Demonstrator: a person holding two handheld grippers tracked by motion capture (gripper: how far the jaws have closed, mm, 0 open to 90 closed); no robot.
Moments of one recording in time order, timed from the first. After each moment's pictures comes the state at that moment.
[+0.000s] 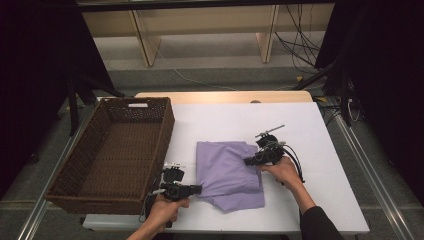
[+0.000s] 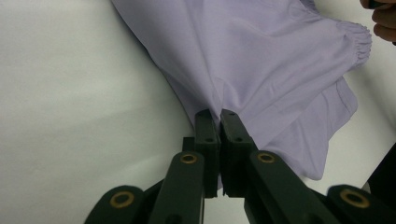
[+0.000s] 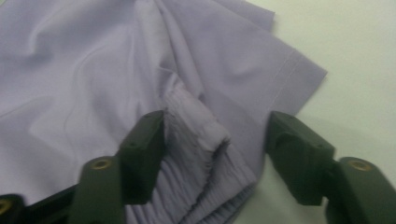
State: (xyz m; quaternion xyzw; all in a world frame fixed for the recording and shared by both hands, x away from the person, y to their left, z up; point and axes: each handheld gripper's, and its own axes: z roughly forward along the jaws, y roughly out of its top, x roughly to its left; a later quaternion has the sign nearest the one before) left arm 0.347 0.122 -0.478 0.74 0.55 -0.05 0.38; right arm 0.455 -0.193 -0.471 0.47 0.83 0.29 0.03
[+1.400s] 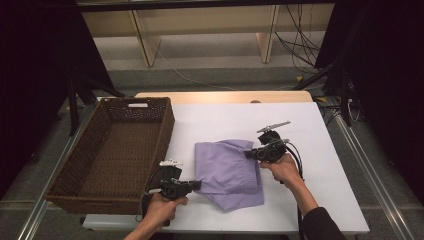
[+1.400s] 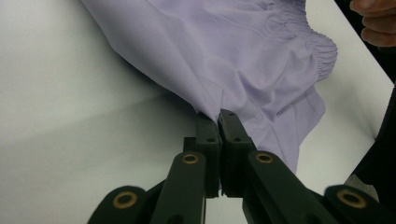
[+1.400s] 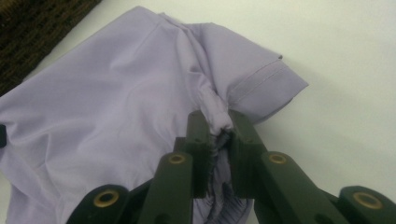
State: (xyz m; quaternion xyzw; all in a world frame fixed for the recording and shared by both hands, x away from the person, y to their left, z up) left arm 0.340 0.126 -0.454 0.75 0.52 -0.02 0.41; right arm 0.441 -0.191 -0.438 0.45 0.82 0.36 0.03
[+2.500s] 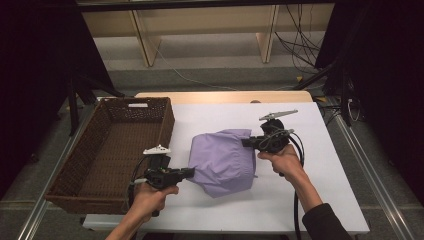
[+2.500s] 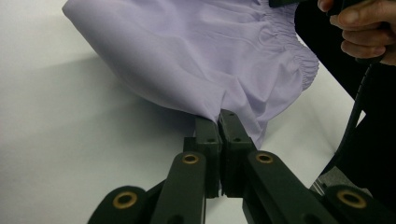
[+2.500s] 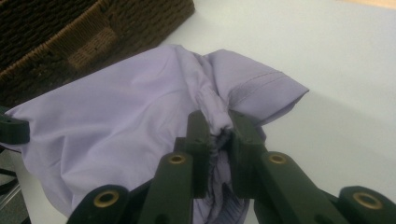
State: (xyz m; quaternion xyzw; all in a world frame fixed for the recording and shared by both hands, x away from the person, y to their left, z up) left arm 0.343 0.147 -0.400 0.75 0.48 0.00 0.46; right arm 0.432 -0.184 -0.382 0.43 0.80 0.42 0.04
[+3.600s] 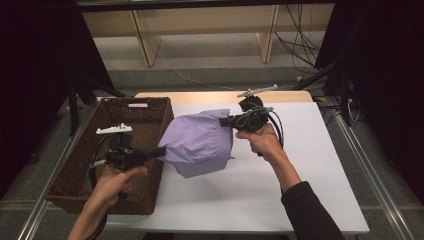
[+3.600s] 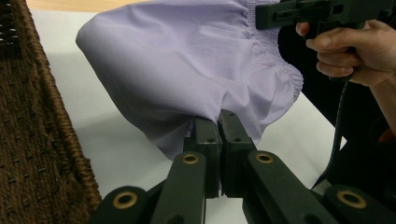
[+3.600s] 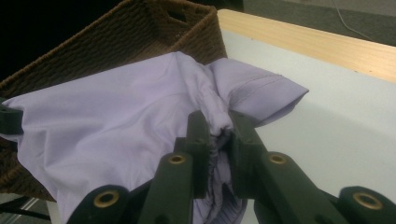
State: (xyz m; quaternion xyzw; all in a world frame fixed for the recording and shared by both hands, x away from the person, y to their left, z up) left arm 0.355 0.217 -0.341 0.72 0.48 0.02 0.50; right arm 0.457 -0.127 -0.329 0.39 0.79 0.46 0.04
